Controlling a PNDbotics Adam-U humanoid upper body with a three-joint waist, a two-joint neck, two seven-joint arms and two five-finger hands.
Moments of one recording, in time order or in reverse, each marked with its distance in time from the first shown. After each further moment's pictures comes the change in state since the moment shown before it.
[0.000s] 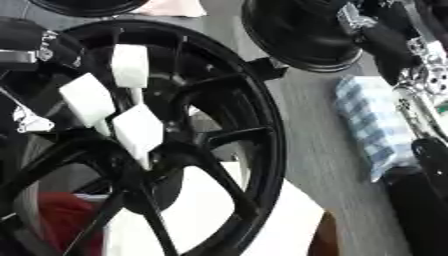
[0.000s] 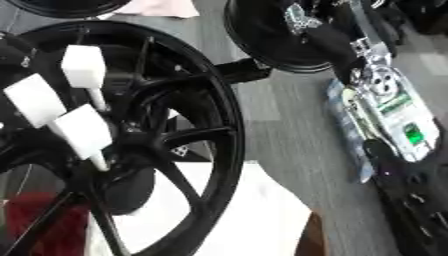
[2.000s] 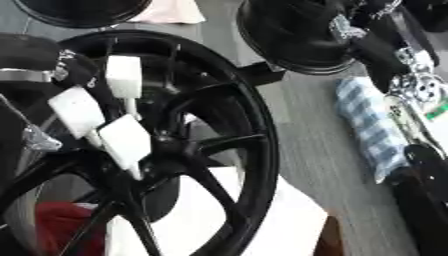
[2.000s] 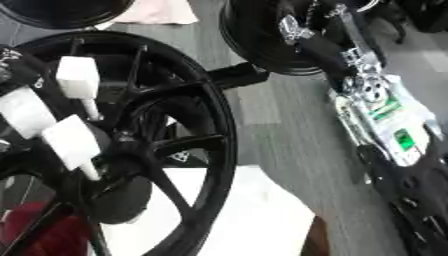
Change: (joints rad) left arm -0.030 0.010 -0.074 -0.048 0.042 -0.007 0.007; right arm 0.000 0.000 0.000 0.026 0.000 -0.005 -0.005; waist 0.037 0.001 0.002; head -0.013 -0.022
